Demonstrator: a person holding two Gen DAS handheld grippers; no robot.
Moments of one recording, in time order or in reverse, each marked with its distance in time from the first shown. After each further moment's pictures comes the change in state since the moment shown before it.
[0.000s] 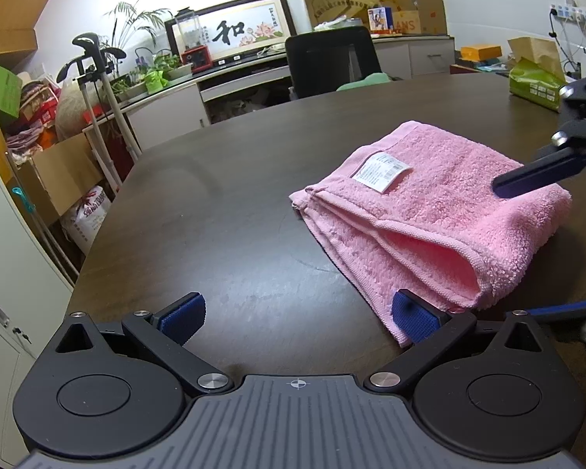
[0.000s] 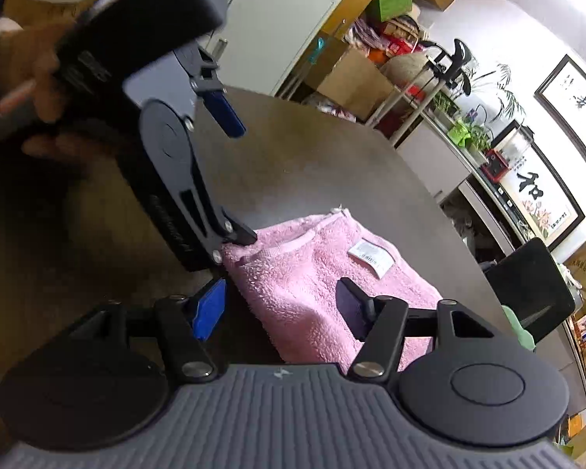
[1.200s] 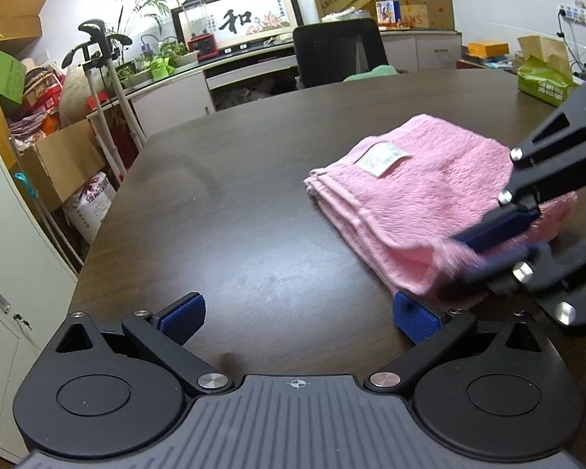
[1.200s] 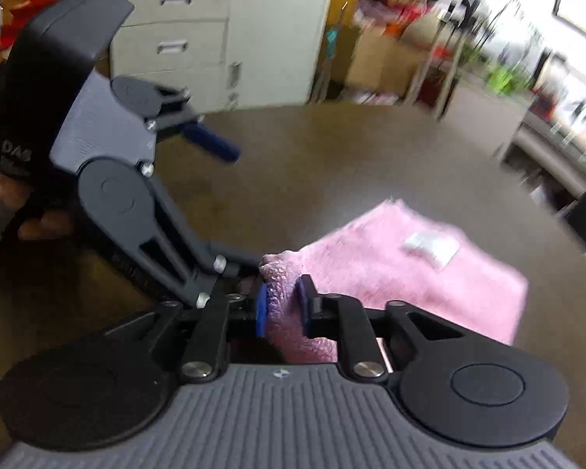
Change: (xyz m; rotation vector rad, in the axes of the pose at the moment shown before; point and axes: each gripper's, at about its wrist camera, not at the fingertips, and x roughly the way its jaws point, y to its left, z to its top) left arm -0.003 0.022 -0.008 -0.037 0.040 0.005; right arm 0.037 -0.055 0.001 0.268 -0.029 0.303
